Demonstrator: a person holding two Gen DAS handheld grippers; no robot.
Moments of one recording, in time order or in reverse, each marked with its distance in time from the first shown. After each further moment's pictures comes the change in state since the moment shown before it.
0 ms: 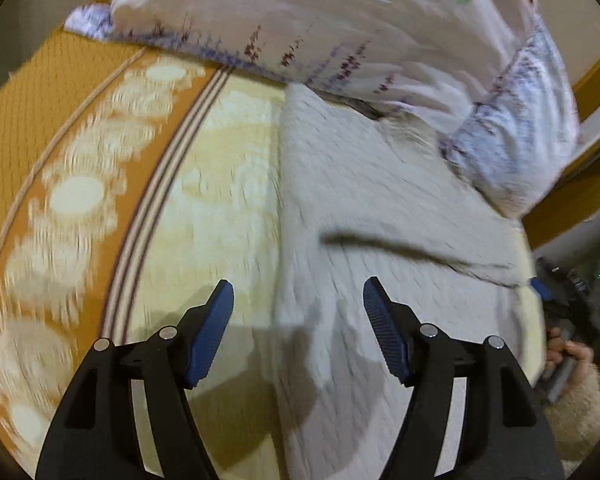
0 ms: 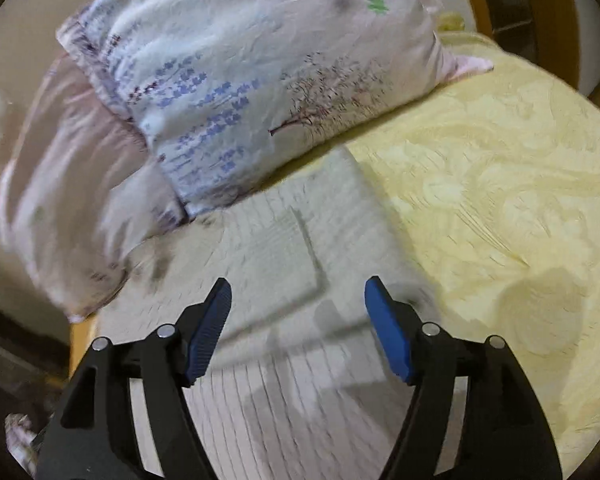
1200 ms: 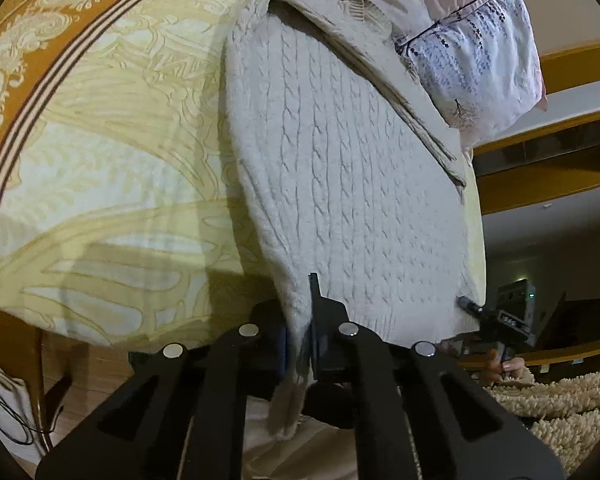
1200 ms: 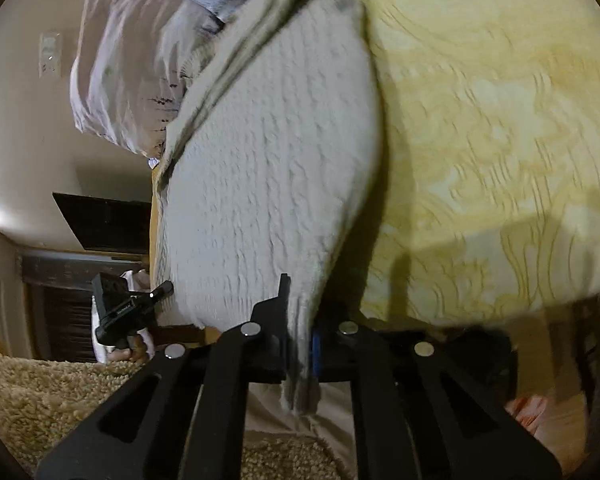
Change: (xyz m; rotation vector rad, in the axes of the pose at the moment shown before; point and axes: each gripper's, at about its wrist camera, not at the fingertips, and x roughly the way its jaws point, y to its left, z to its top) left arm -0.028 -0.024 -0.129 -0.128 0.230 -0.154; right arm -0.060 -0.077 -0.144 0.014 0.474 0.323
